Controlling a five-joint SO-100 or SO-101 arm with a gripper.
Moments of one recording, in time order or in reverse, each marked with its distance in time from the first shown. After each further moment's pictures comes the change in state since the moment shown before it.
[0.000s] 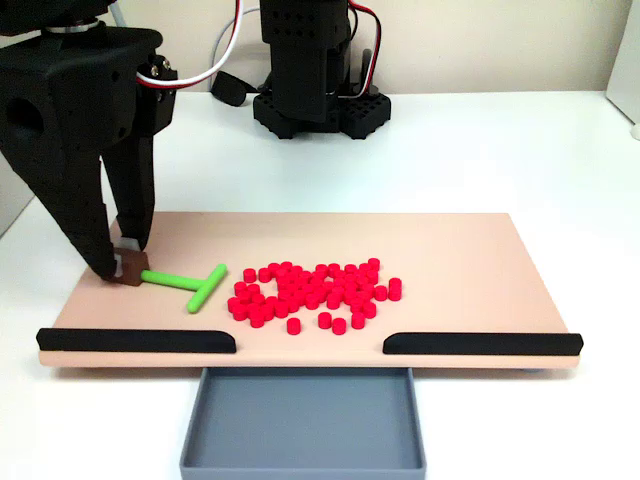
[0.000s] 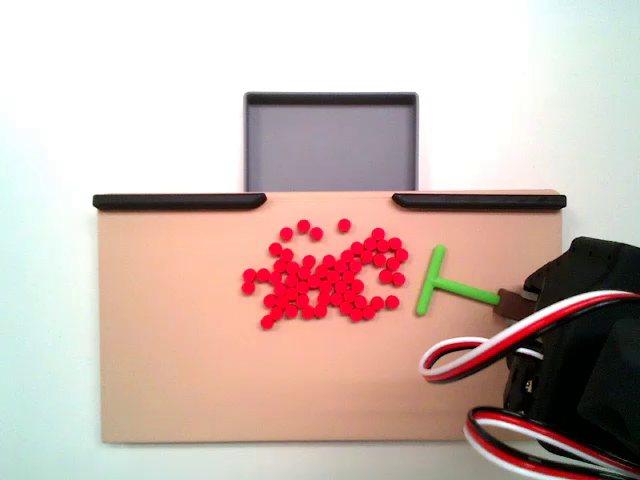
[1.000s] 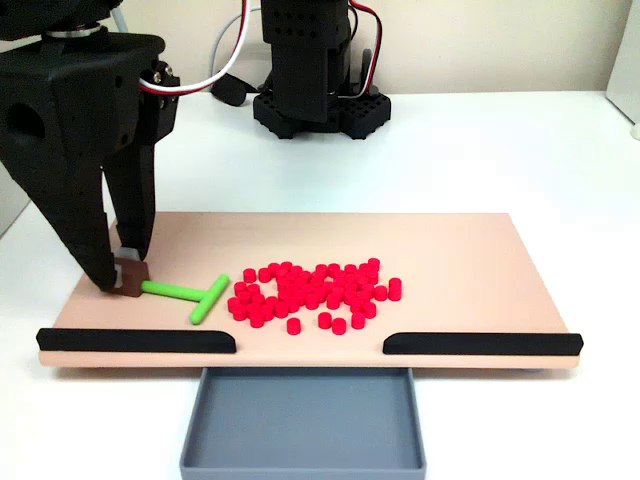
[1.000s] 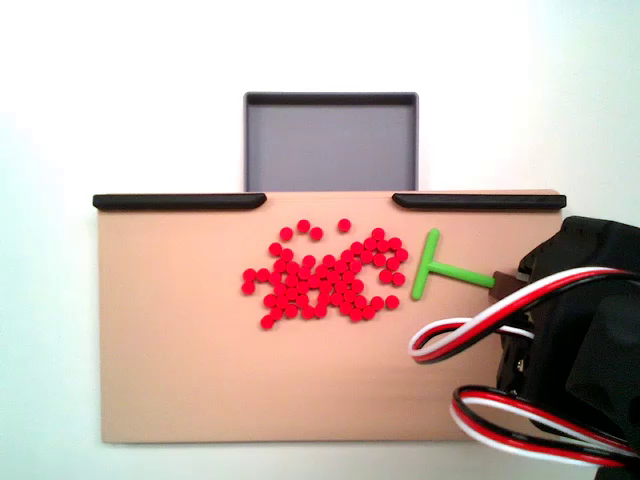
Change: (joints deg) arm -1.1 -3.2 -3.6 0.0 0.0
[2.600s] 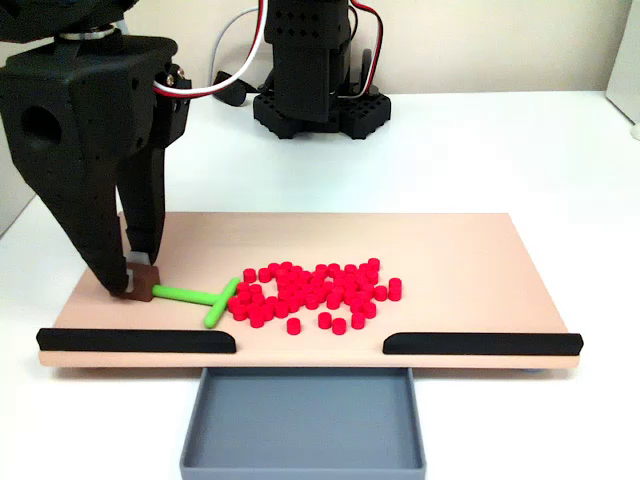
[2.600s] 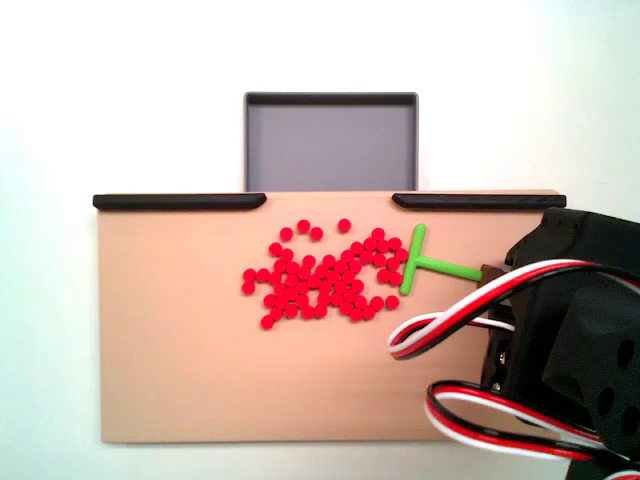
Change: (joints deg) arm -2.0 -0.1 -0.1 -0.4 0.0
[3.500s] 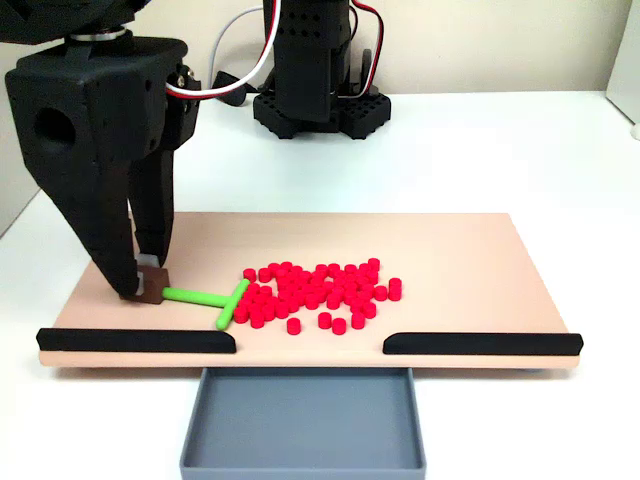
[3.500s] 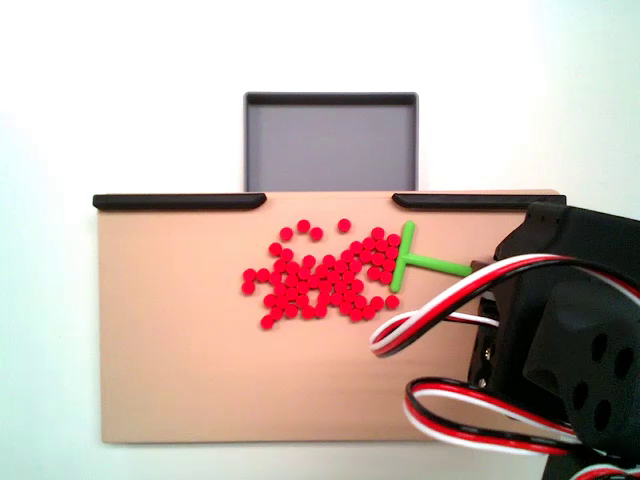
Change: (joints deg) arm -1.2 0.0 0.0 -0.1 0.0
